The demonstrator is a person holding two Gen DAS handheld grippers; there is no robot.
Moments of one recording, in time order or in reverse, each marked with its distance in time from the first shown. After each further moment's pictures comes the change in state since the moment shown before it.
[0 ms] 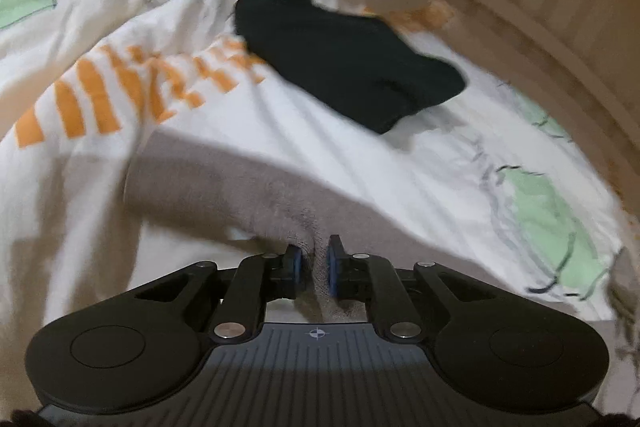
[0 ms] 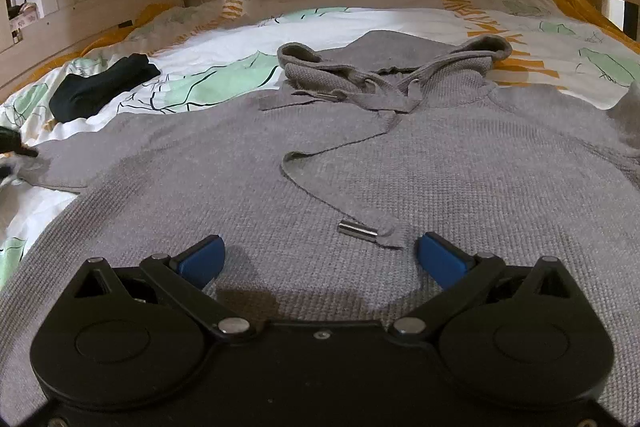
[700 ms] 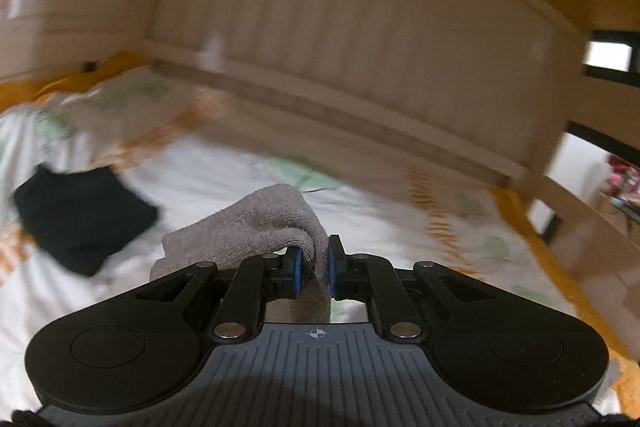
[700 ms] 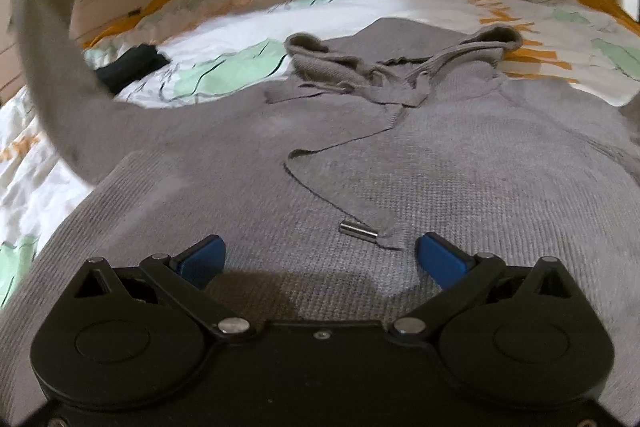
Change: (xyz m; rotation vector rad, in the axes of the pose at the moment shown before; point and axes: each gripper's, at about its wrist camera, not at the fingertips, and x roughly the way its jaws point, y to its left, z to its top) left arm -0.164 -0.258 0.019 0.324 -0.205 -0.428; right arm -0.004 -0.007 0.016 -0.025 0.098 0.074
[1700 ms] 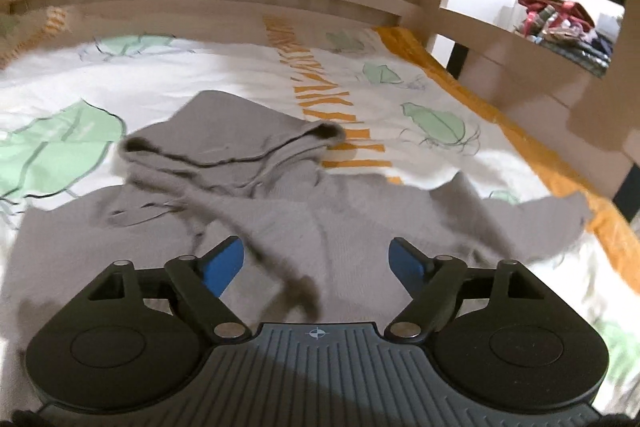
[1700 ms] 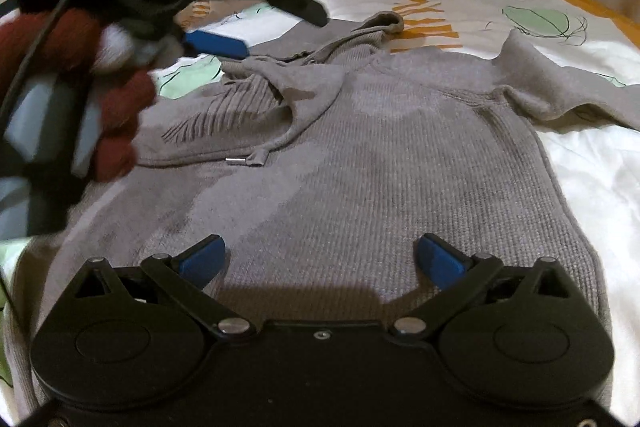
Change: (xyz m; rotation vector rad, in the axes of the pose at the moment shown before) left arm 0.094 -0.167 -0.203 0.232 0.286 -0.211; right arm -0.091 -0.063 -0.051 0.113 -0.028 -0.082
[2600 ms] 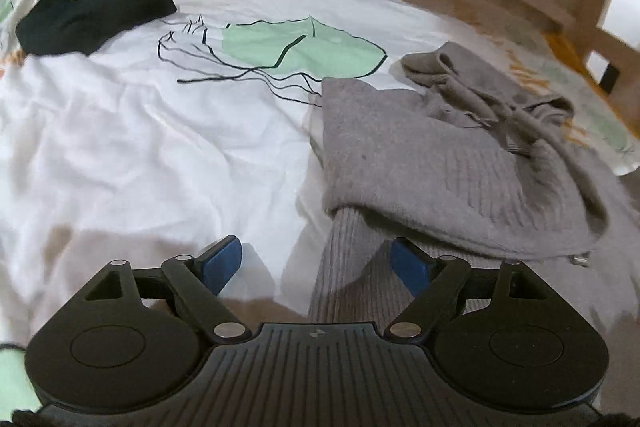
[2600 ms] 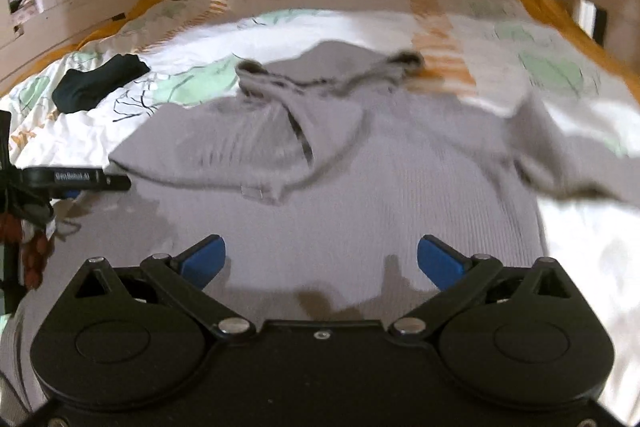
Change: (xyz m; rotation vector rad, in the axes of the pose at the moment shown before) left arm -0.040 0.169 -0.064 -0.243 0.087 0.350; right arm 0.001 0.024 0.048 -0.151 -0.032 -0.029
